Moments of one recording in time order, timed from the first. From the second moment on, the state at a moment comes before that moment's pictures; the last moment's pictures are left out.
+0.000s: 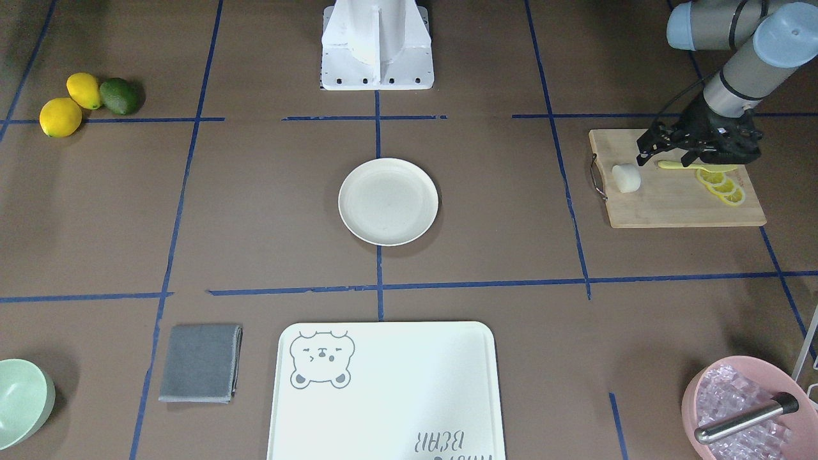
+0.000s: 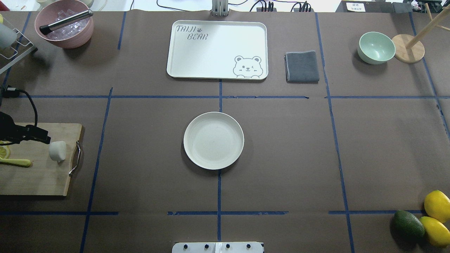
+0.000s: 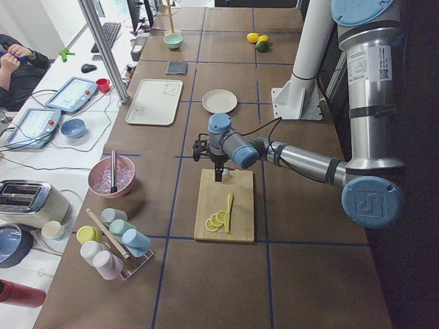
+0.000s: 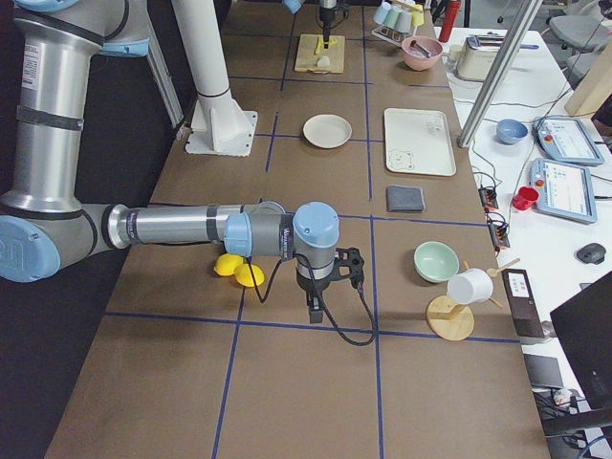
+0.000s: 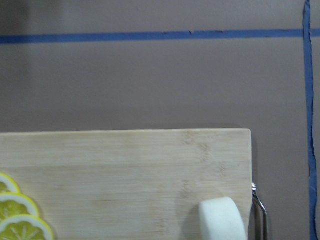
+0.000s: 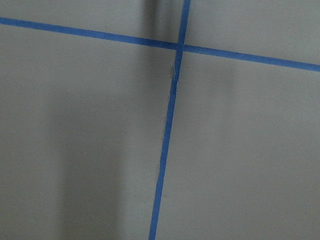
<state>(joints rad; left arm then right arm) -0.89 -1.43 -1.90 -2.02 -2.16 -0.89 1.55 -1.77 1.85 -1.62 2.31 -0.10</state>
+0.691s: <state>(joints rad) -0.78 -1.47 -1.84 -2.05 -2.09 -0.95 1.55 -1.77 1.84 -1.62 2.31 -0.10</state>
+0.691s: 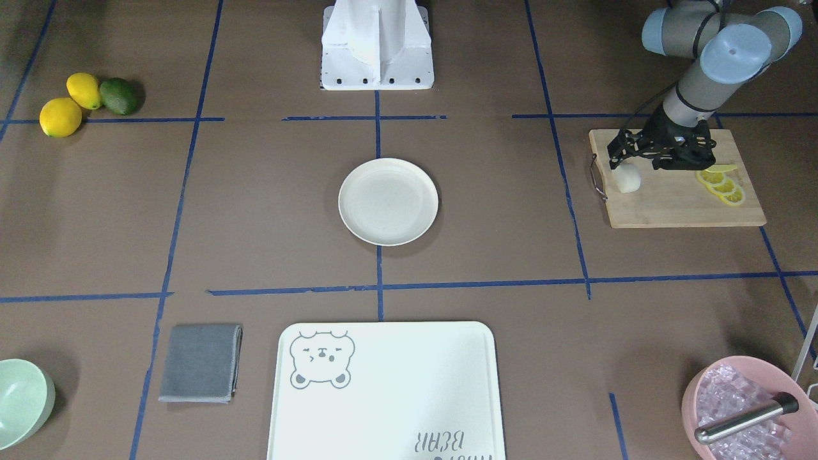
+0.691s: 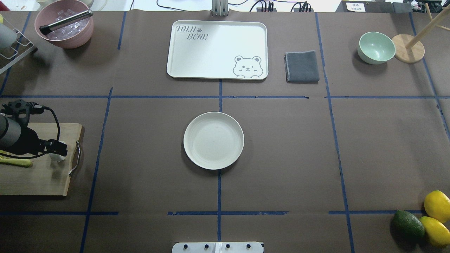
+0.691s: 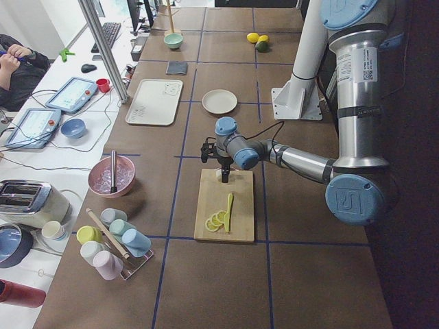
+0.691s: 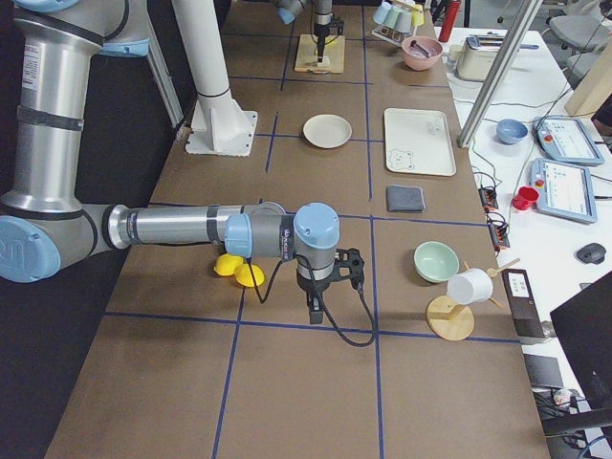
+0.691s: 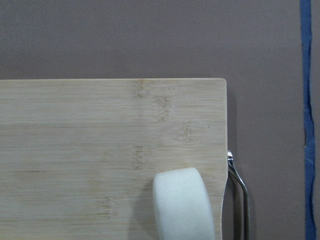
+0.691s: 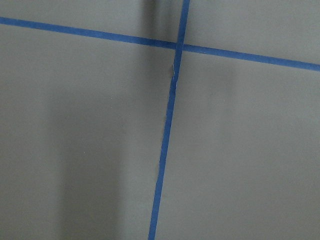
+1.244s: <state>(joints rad) -0.78 -1.52 -1.78 -2.05 -2.08 -0.95 1.55 -1.77 1.85 -1.62 2.31 -0.10</state>
